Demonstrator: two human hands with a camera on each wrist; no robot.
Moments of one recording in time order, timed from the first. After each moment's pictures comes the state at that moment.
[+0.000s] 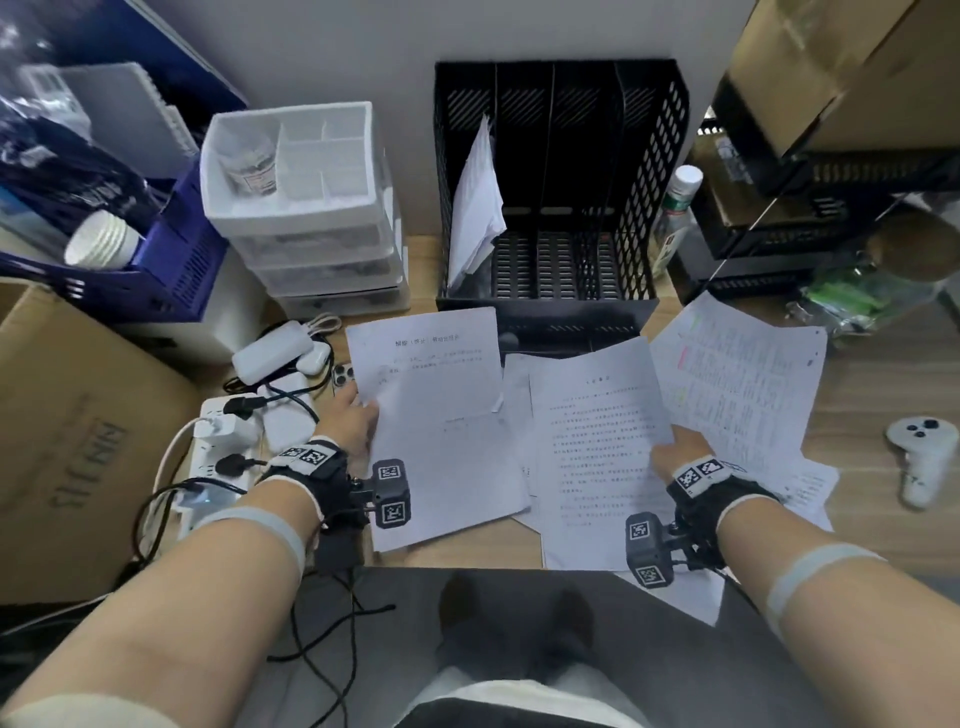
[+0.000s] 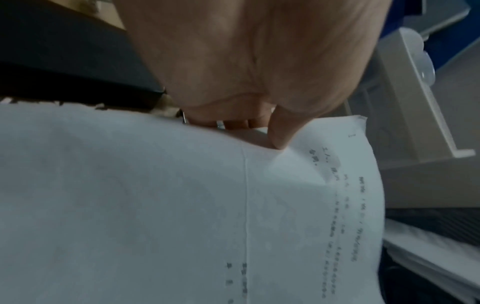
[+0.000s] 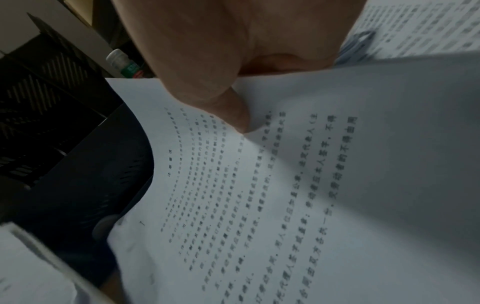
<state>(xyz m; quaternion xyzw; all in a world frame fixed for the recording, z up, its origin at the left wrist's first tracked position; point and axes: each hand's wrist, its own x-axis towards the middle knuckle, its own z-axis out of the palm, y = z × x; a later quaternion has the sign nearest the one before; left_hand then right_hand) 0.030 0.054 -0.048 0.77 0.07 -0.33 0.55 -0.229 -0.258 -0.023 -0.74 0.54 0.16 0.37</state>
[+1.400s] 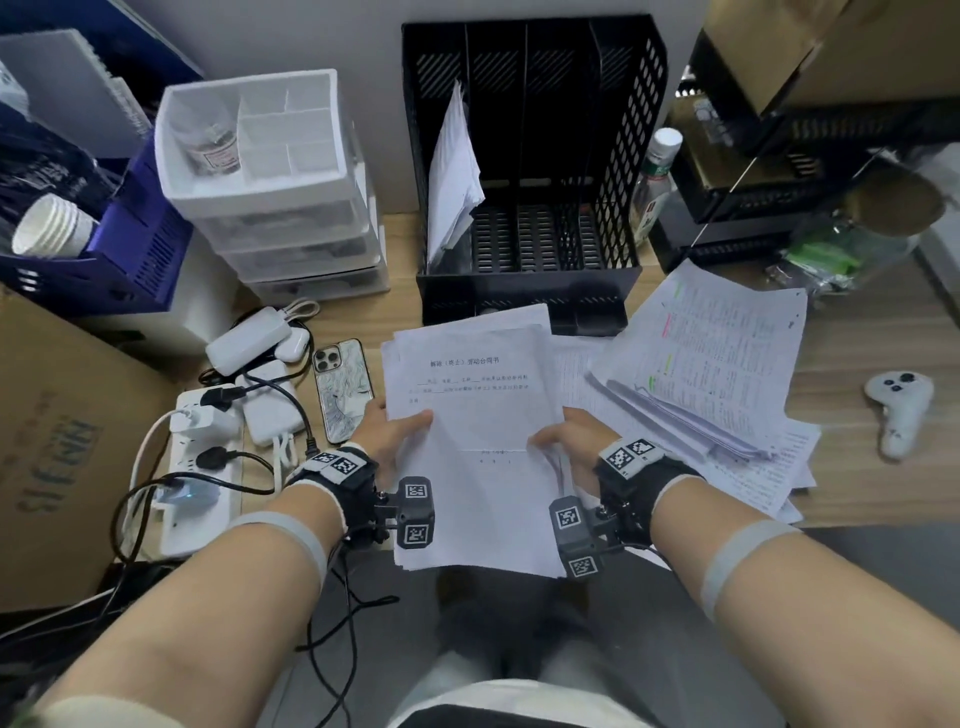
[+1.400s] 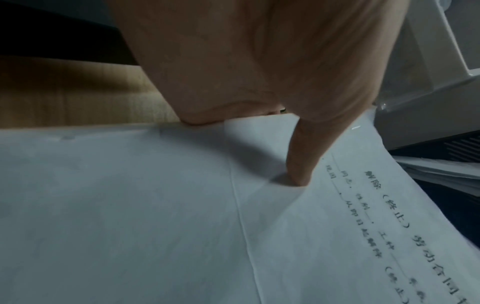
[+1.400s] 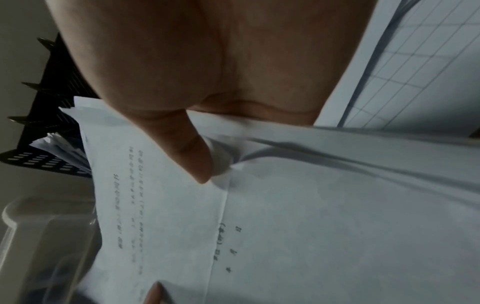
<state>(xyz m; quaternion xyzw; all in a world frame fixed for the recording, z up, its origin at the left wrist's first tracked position) -0.029 0.026 -0.036 0.71 0.11 -0.43 0.54 -0.188 -0.179 -0.028 -0.65 0.41 0.16 0.62</state>
